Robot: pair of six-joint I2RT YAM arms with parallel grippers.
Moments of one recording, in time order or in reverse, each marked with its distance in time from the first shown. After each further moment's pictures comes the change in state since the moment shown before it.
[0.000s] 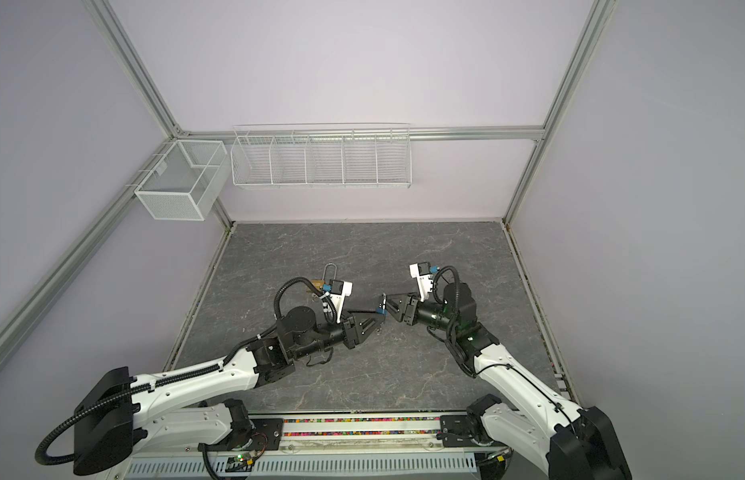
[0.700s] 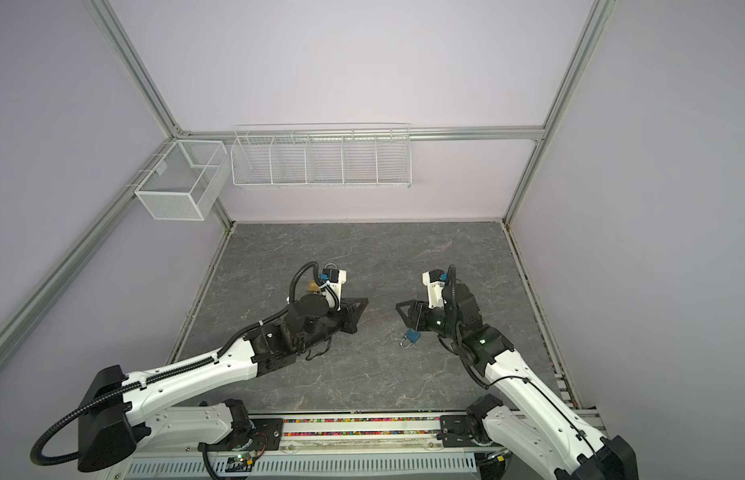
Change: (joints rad) left arm 0.003 0.061 0.169 -0.375 -0.338 0.074; right arm 0.008 -0.103 0.059 -0.492 0.307 -0.148
